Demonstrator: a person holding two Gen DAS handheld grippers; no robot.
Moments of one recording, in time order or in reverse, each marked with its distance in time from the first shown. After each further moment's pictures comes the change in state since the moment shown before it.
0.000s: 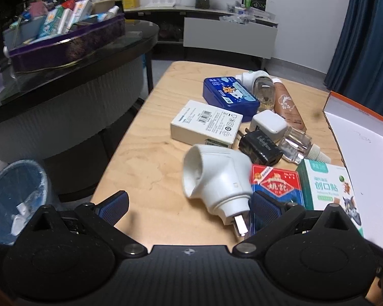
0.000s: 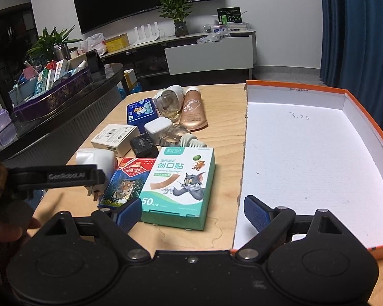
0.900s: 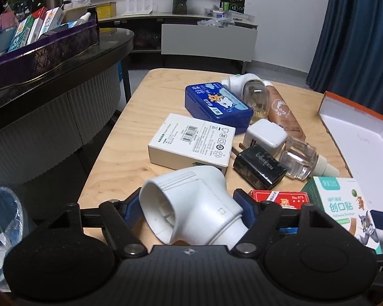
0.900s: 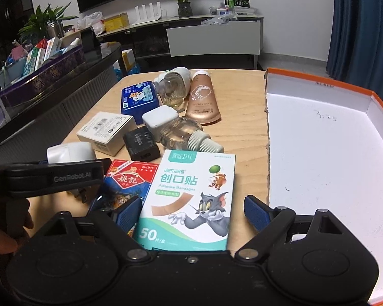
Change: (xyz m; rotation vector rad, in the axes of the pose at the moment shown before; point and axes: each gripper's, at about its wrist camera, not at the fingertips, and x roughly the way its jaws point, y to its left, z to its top) left arm 0.027 0.002 0.012 0.066 -0.050 -0.077; right arm 0.065 0.014 0.022 -0.023 0.101 -0.020
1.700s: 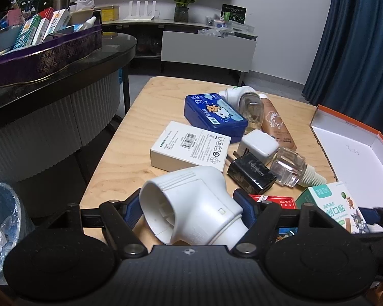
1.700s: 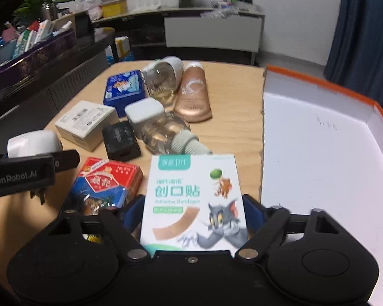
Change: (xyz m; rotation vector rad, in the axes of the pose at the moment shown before) left arm -0.010 0.004 0.001 -0.033 -0.032 -0.027; right arm 0.022 -0.003 0.010 -0.089 0.011 -0.057
